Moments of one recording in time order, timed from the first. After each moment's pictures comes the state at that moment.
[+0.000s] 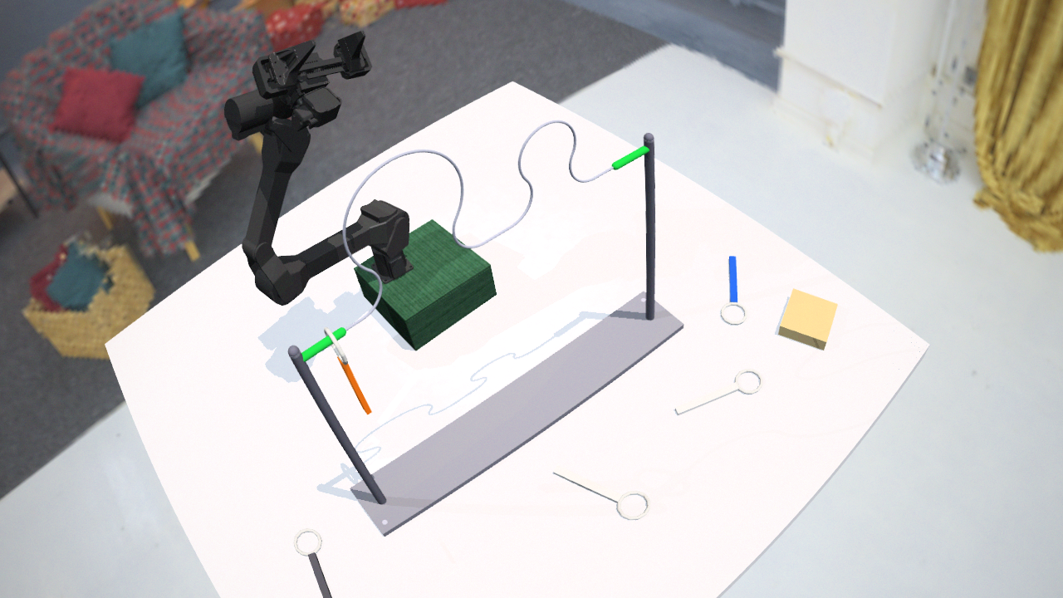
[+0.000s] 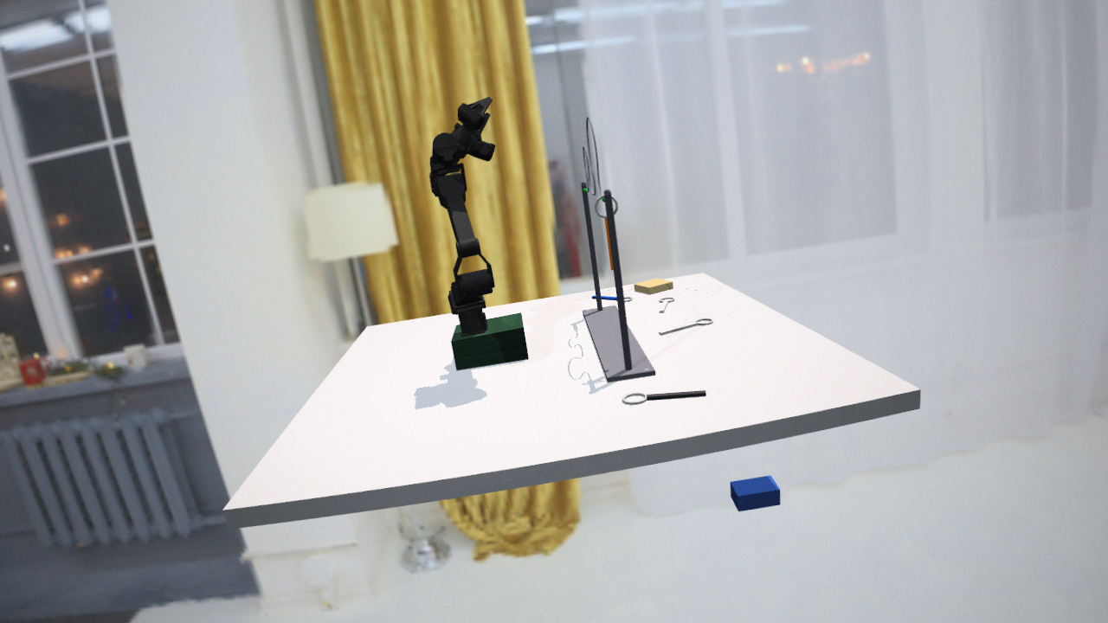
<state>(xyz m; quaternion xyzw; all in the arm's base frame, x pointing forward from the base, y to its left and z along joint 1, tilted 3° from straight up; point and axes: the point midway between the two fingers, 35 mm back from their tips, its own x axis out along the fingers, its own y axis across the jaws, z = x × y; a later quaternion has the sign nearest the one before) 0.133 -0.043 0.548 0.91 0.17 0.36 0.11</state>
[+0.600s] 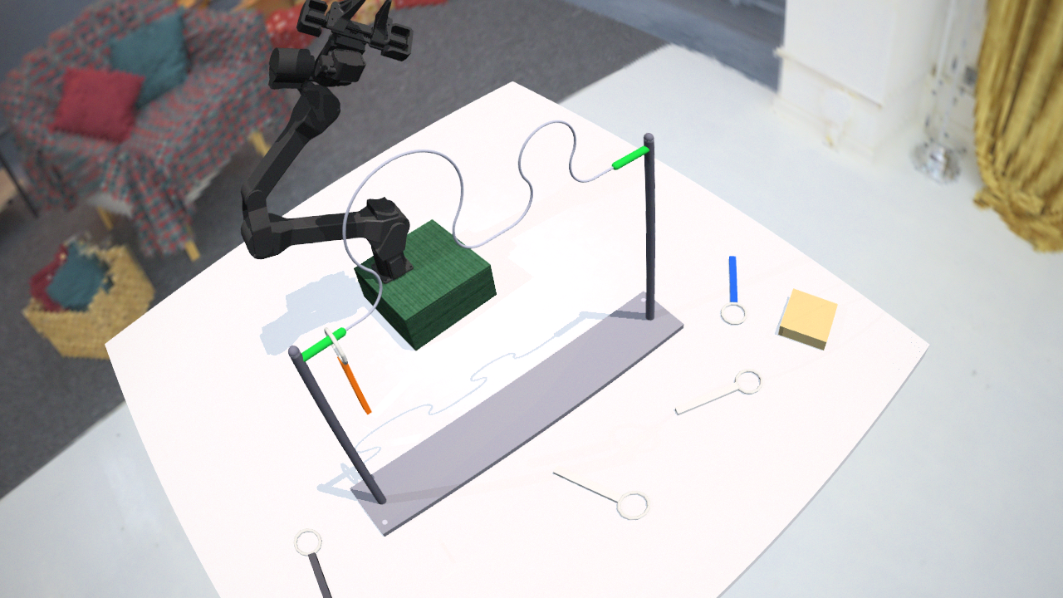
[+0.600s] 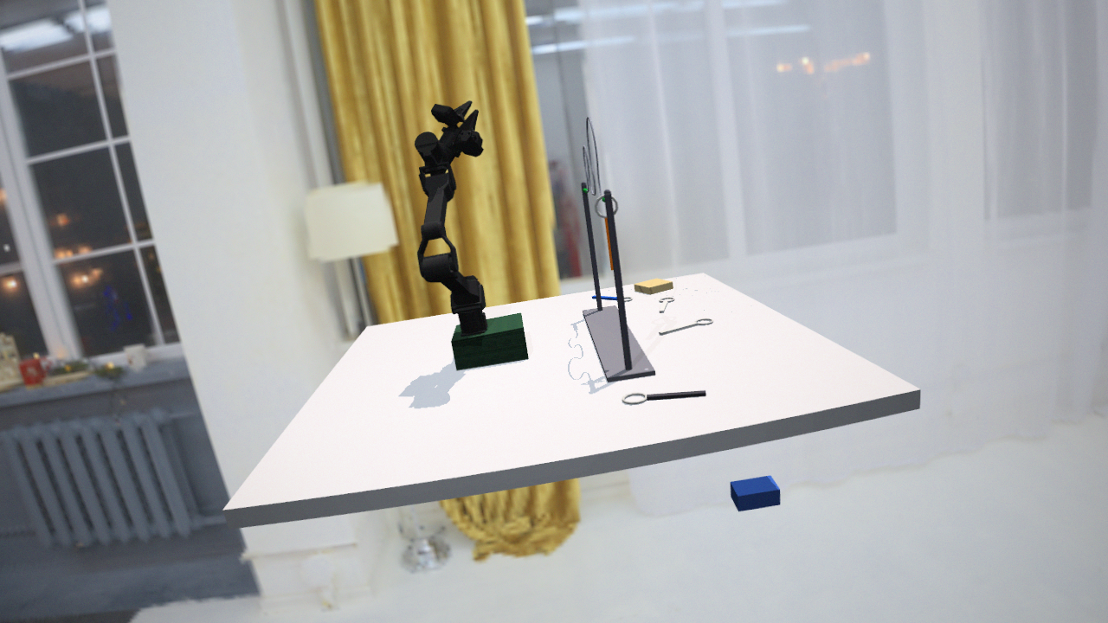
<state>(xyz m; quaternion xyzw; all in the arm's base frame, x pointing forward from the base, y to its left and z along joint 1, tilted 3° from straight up) 0.089 0.042 0.565 0.82 0.04 0.45 0.34</state>
